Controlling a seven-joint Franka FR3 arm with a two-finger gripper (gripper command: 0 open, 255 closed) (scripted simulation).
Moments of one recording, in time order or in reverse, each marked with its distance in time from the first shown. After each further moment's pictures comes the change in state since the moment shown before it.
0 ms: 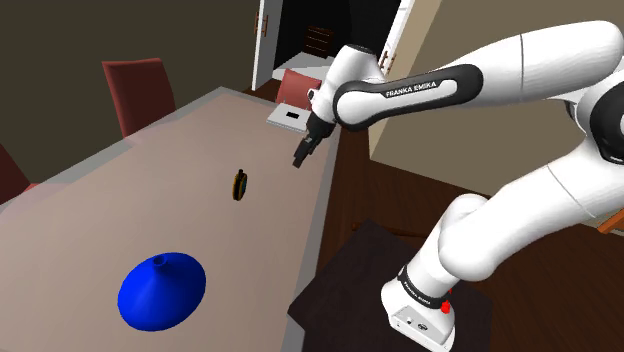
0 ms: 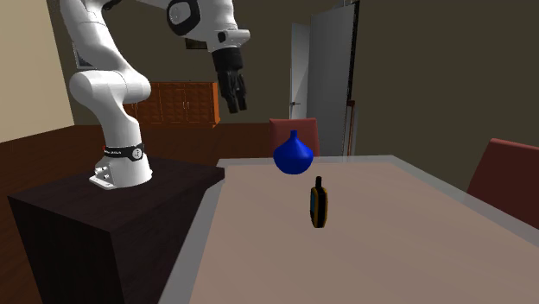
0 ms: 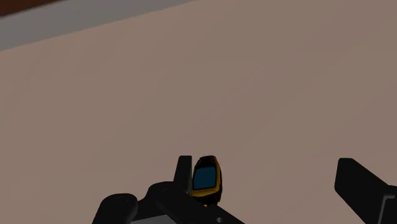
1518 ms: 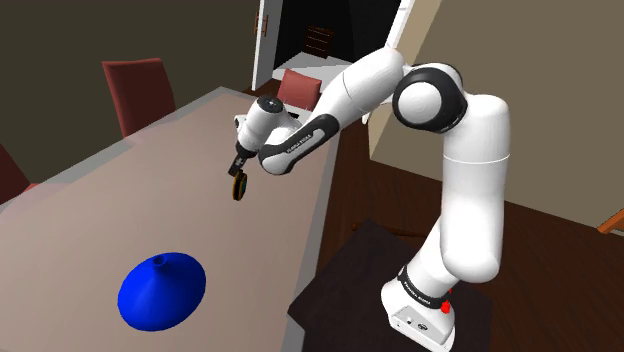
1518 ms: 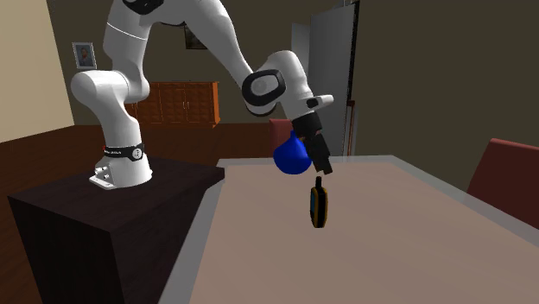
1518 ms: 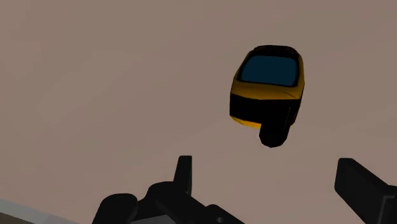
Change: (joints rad) arm 0.089 0.864 -0.059 0.542 -0.457 0.525 0.216
